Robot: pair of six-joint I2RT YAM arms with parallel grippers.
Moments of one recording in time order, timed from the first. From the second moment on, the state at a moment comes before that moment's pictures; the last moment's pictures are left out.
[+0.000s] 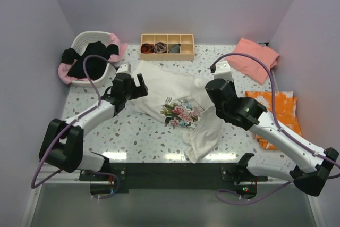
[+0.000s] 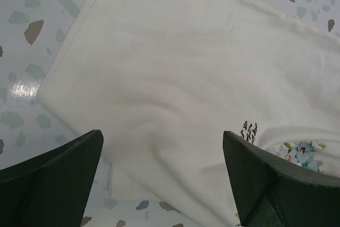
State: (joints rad) left arm -0.35 1.36 0.72 0.03 -0.15 -0.51; right arm 0.86 1.09 1.17 -0.74 0.95 0.17
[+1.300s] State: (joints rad) left arm -0.23 2.28 1.63 -0.05 0.04 -0.36; right arm 0.68 1.02 1.06 -0.68 0.78 0.20
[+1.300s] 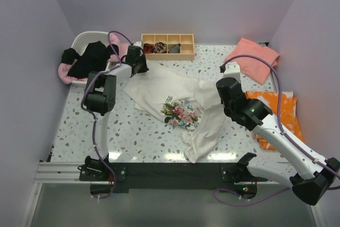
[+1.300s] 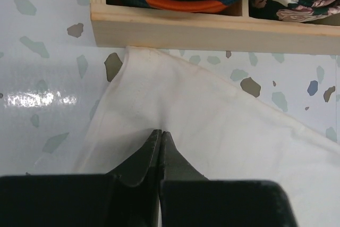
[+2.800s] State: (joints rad) left arm -0.20 1.49 0.71 -0.13 -0.20 -0.50; right arm 0.68 0.97 1.13 -0.64 0.73 0.16
